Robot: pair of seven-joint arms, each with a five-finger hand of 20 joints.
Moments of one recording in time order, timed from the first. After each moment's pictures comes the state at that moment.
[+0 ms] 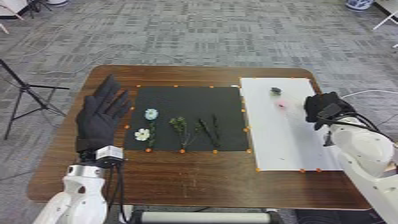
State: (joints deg) left arm 115.3 -64.2 -89.0 -114.5 42.0 -0.5 22.2; right arm -88.3 -41.3 75.4 -95.4 -148.6 -7.3 10.0
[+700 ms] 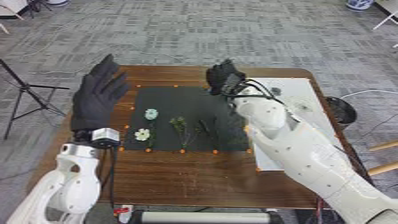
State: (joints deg) left arm 106.8 -58.1 -87.5 -112.2 42.1 -0.3 21.9; right arm -57.7 -65.5 44.0 -84.4 -152.7 -0.4 6.4
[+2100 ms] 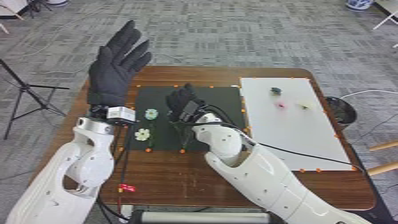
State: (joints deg) left arm 94.0 -58.6 -80.4 -109.3 42.9 -5.6 22.8; right arm -63.3 -76.6 38.8 -81.3 -157.7 2.3 9.2
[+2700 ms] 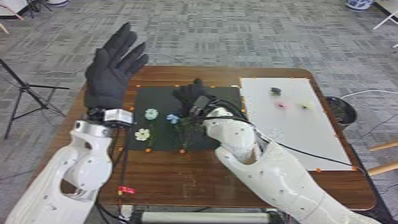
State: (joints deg) left arm 96.6 -59.2 -82.4 -110.4 43.0 -5.4 22.4; right arm -65.0 -71.2 43.3 -90.7 -153.2 -7.1 10.6
